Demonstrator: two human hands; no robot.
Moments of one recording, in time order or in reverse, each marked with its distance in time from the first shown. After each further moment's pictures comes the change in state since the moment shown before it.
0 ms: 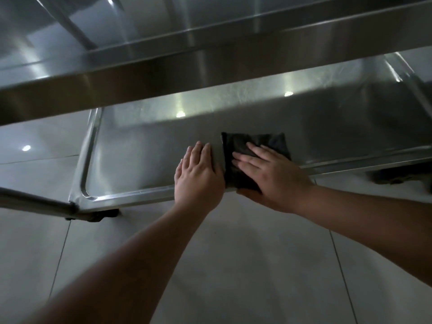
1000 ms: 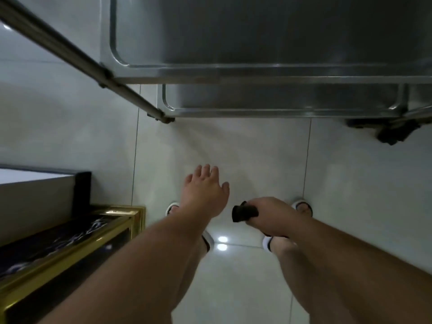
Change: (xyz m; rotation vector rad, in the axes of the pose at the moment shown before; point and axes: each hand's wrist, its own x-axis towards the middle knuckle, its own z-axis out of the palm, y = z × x) left_hand -0.248 -0.013 -0.244 0.207 -0.780 -0.179; right_hand -0.132 -0.261 -0.206 0.684 -1.029 0.477
